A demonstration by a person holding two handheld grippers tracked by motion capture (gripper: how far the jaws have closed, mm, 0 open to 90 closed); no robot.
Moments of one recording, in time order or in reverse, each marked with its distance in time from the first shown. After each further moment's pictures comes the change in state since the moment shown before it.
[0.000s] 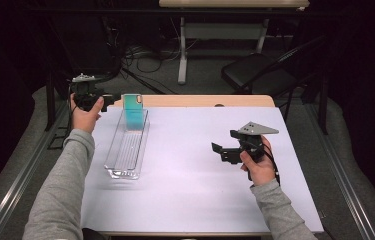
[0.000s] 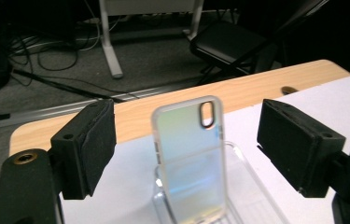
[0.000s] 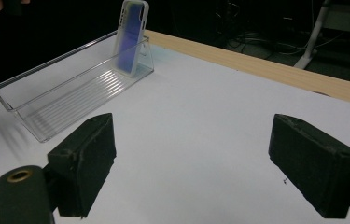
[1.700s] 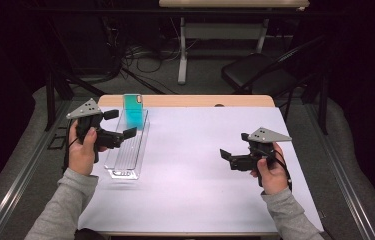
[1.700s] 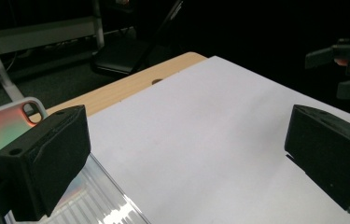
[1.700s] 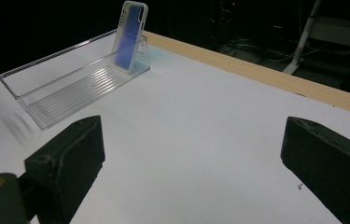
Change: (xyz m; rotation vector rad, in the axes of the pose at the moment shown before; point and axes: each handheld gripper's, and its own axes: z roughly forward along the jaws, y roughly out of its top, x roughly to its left) left arm -0.111 -0.042 -0.084 -0.084 -0.323 0.194; right arm 0.003 -0.004 -0.034 -0.011 -0.030 -0.051
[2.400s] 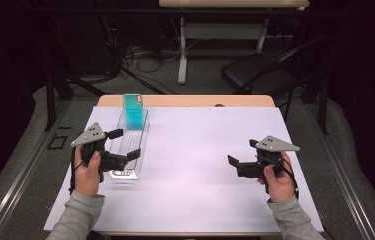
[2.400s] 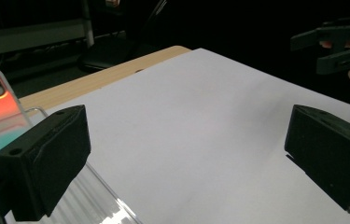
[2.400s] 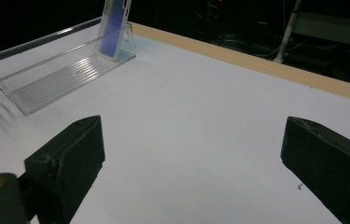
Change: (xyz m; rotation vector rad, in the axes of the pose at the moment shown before) left arm -0.025 -0.050 0.002 -0.047 -0.037 -0.006; right arm -0.007 -0.023 -0.015 0.006 -0.051 0.005
